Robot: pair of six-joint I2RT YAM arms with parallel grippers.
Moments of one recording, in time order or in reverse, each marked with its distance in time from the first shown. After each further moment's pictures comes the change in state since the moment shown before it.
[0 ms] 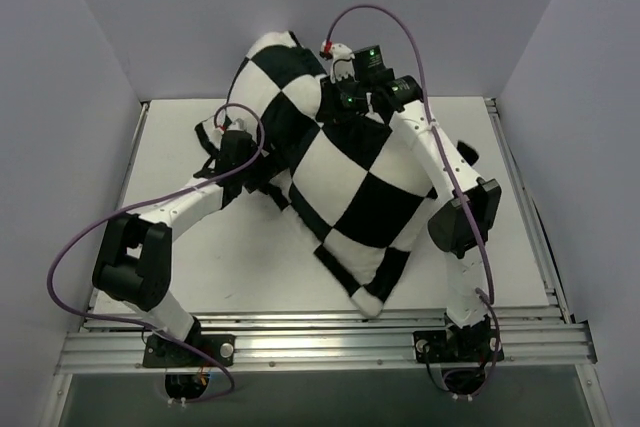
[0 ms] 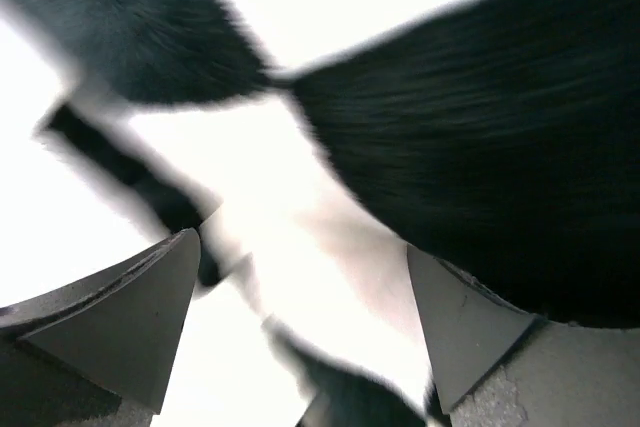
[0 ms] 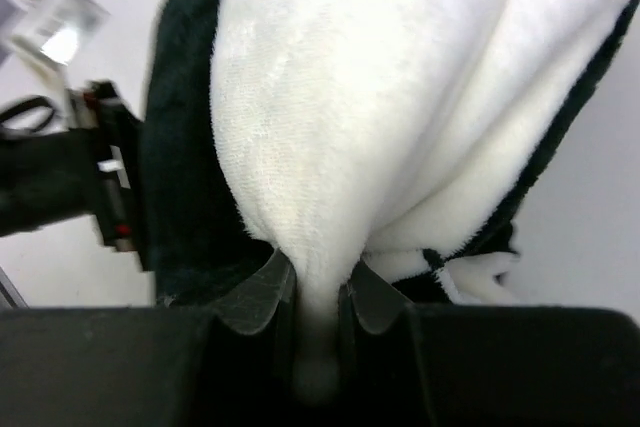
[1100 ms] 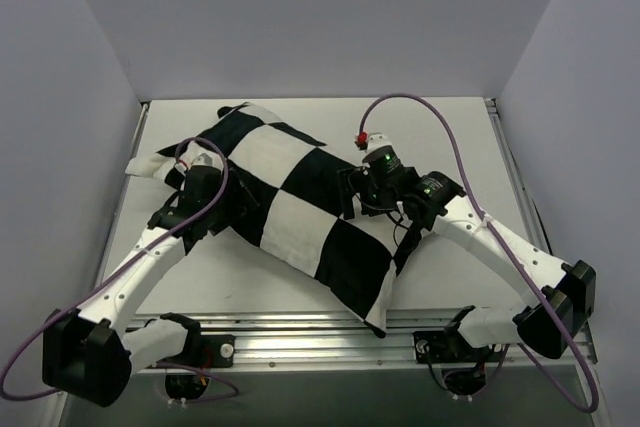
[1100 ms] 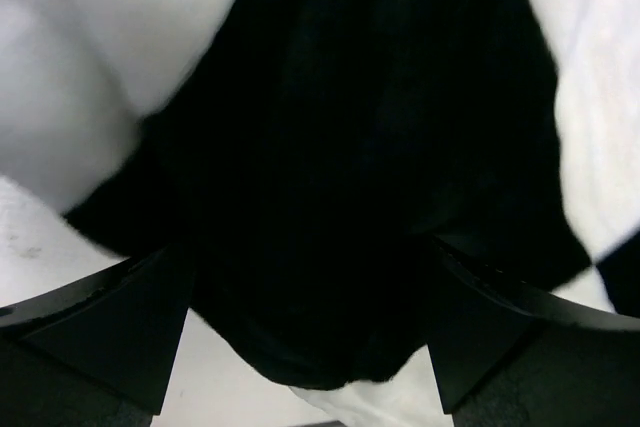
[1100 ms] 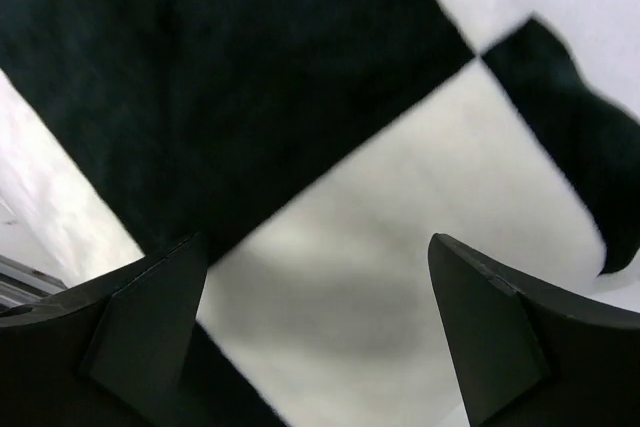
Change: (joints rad) left arm 0.021 -0.556 -0.229 -0.455 -0.113 0.035; right arm 0.251 -0.759 -0.945 0.047 0.546 0.339
